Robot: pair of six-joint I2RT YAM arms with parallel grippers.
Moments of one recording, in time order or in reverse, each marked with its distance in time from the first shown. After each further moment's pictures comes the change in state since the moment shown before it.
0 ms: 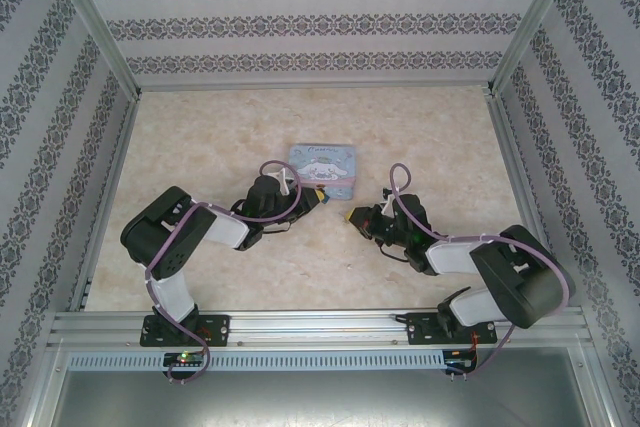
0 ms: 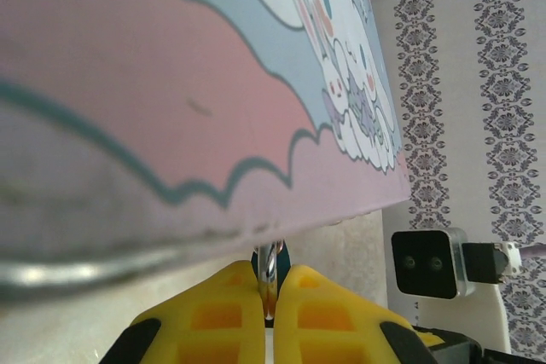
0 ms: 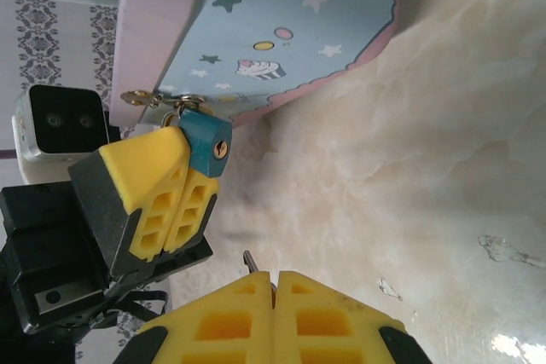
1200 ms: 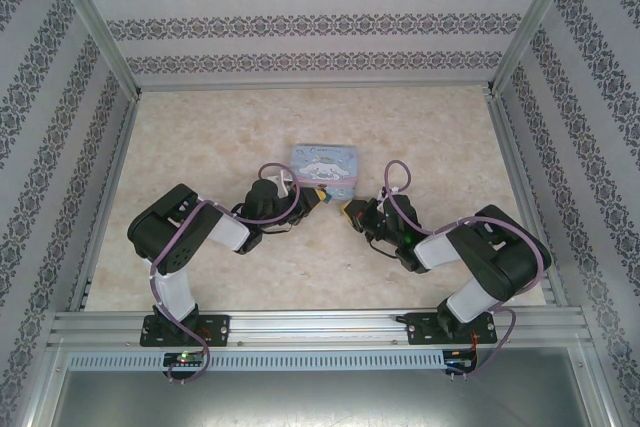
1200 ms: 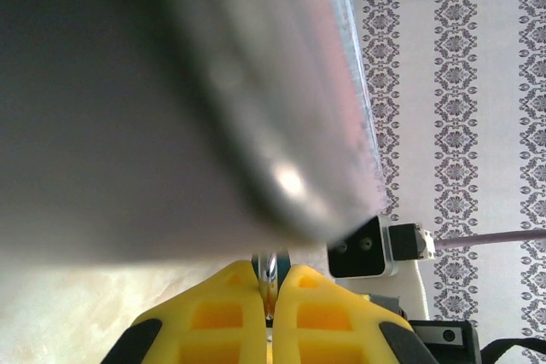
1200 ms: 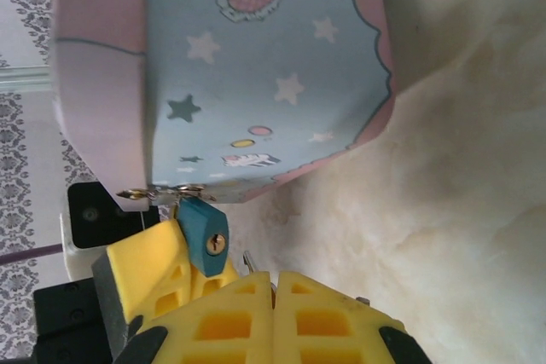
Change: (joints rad) left arm 0.000 0.047 -0.031 0.159 0.025 -0.149; right arm 0.059 0.169 0.033 0.211 0.161 0.222
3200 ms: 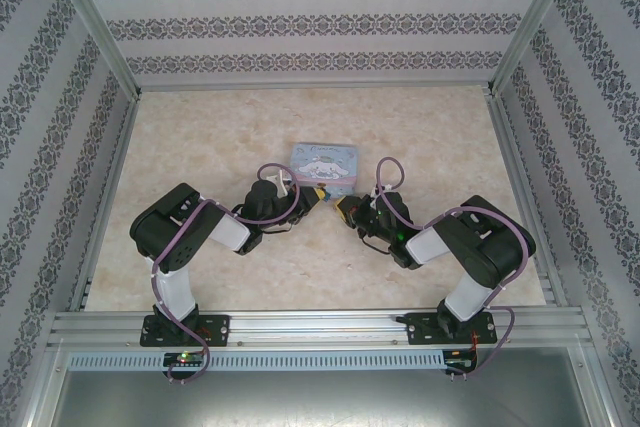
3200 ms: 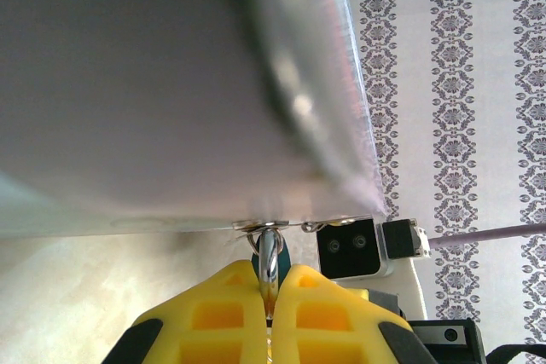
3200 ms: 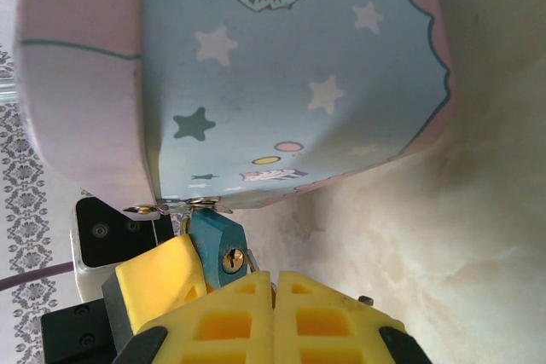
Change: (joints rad) left arm 0.001 0.018 -0.002 0.034 -0.023 0.000; right arm 0.032 0.096 0.053 0.073 0.026 0.053
